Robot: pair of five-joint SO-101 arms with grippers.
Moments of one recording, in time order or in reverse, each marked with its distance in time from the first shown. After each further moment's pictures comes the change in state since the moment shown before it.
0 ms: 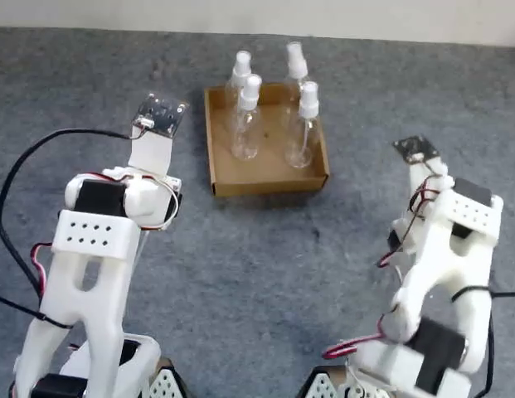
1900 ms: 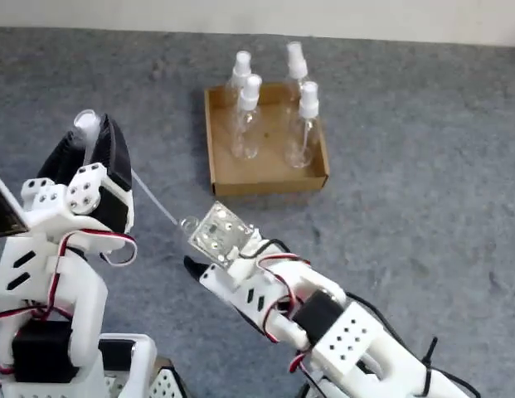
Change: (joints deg) left arm -5.4 -41.5 8.4 -25.5 29.5; right arm -70.2 -45.0 37.2 -35.9 -30.4
